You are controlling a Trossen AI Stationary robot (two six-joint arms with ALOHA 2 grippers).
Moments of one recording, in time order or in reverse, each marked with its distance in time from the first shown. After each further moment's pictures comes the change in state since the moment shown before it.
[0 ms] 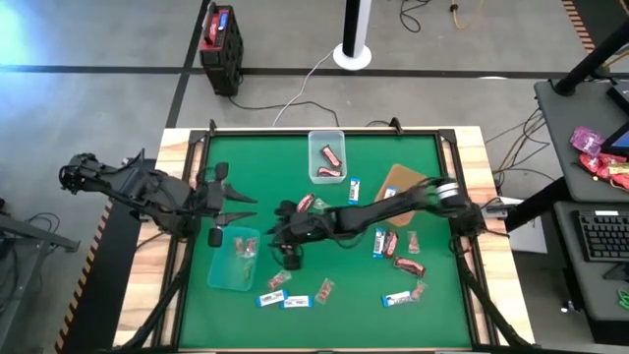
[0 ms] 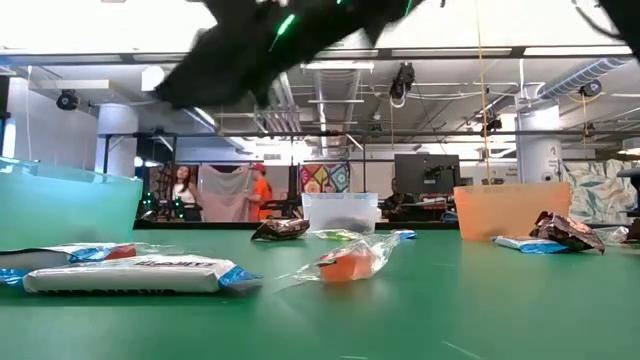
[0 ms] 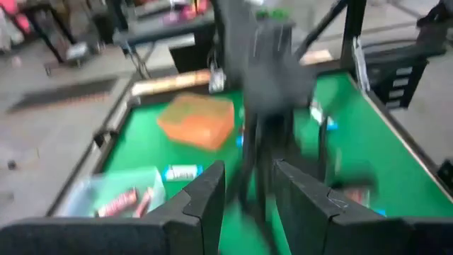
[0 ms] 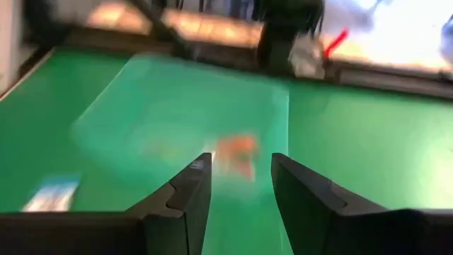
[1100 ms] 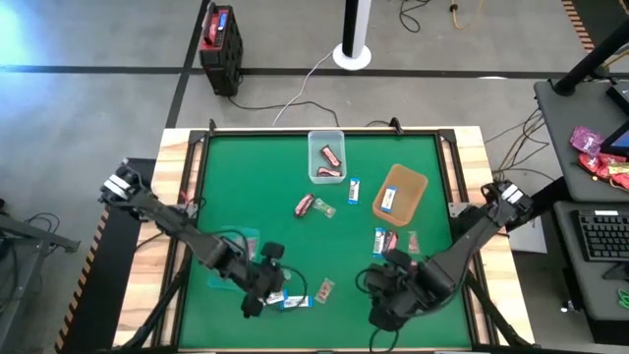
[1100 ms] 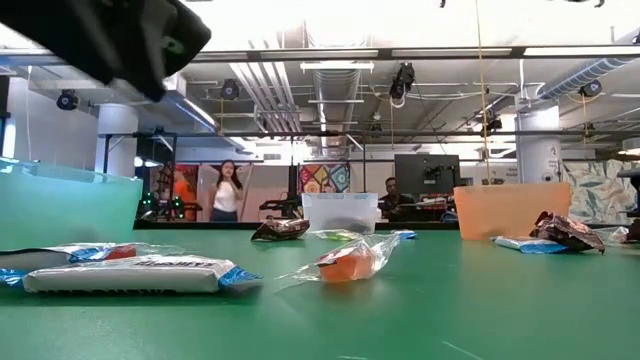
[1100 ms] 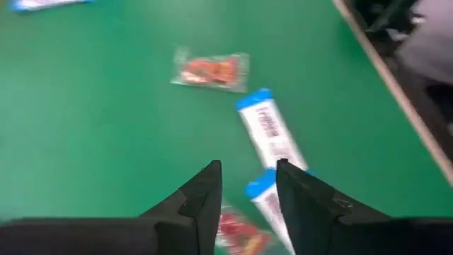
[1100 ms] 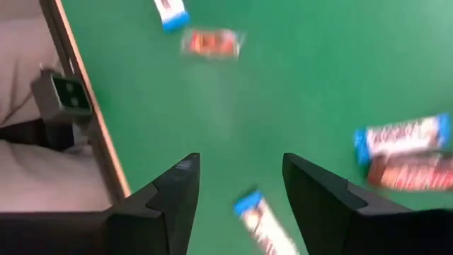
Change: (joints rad) left arm -0.239 0.697 -0.025 0.184 0.192 -0.195; right arm 0.547 -0.369 -0.018 -1.136 0.181 1.146
